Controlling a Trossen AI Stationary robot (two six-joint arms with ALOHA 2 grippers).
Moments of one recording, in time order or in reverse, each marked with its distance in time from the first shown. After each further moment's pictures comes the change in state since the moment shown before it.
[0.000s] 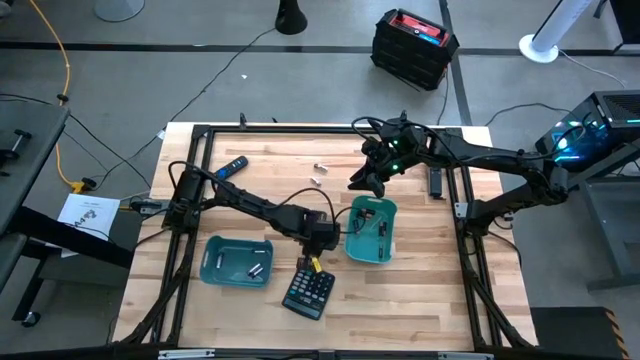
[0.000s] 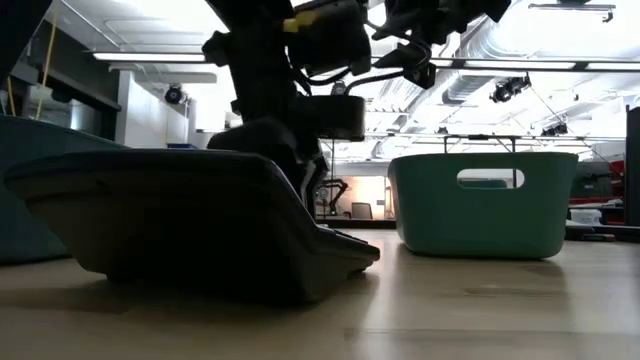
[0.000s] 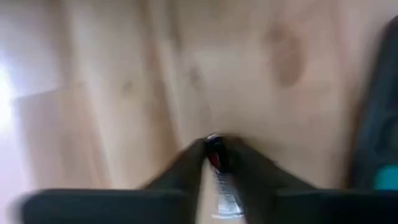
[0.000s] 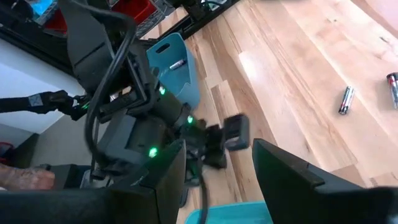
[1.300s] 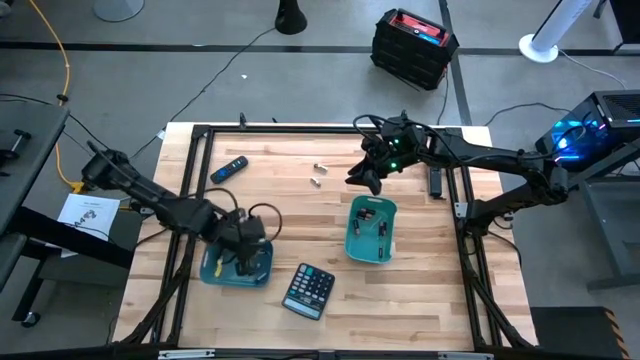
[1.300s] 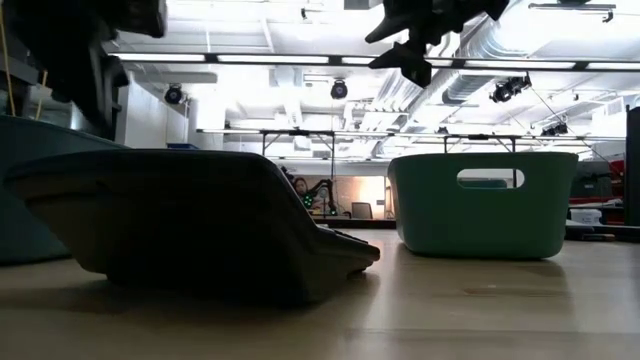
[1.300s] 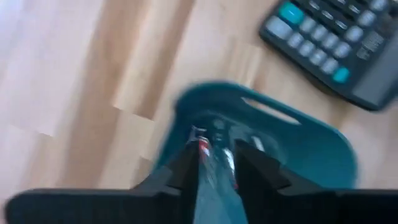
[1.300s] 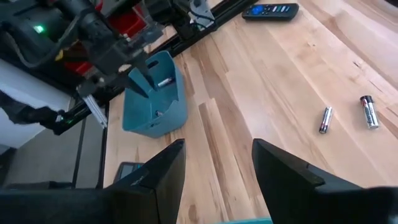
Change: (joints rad) left arm -0.316 -0.818 -0.450 -0.260 -0.123 -0.832; right arm 0.000 0.000 0.000 0.046 0.075 -0.012
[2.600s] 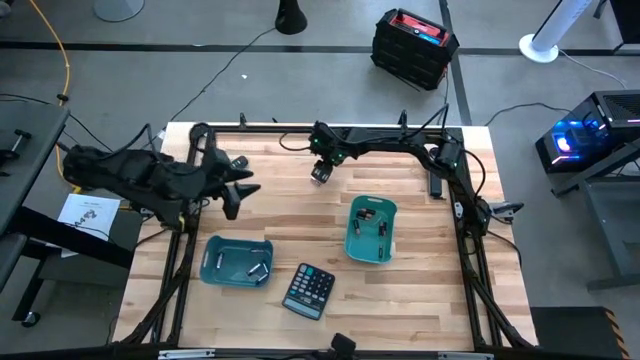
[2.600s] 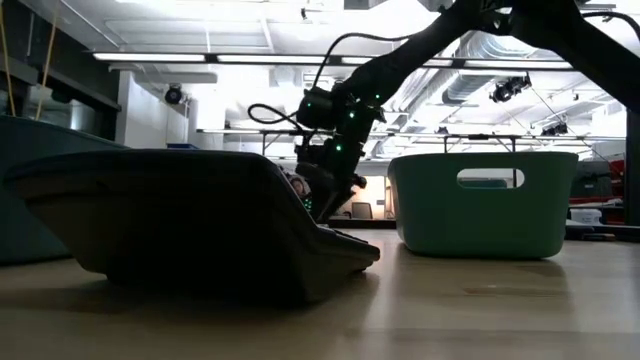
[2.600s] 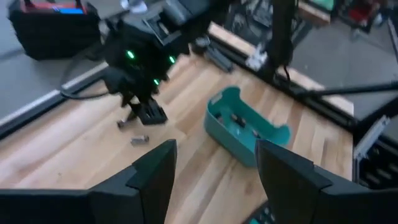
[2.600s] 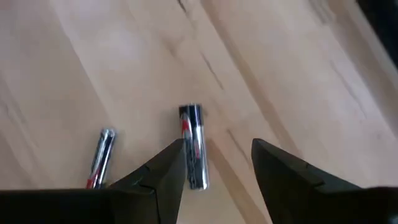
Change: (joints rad) left arm 0.151 -0.264 0.390 -0.063 -0.397 0.067; right arm -0.111 0.894 0.542 -0.171 0.444 -0.323
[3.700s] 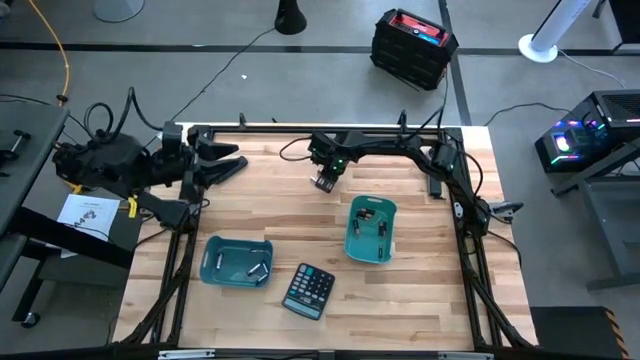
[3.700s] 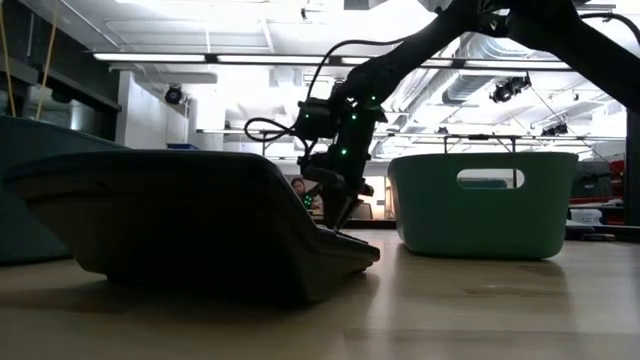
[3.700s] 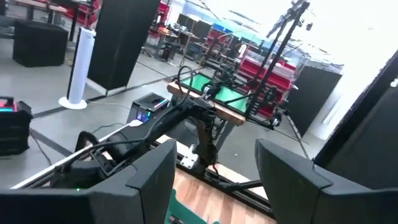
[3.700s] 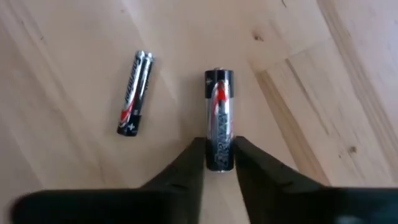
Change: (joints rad) left arm -0.043 -0.157 0.001 0.453 -0.023 0.274; right arm 0.042 0.080 0.008 -0.191 -0.095 0.024
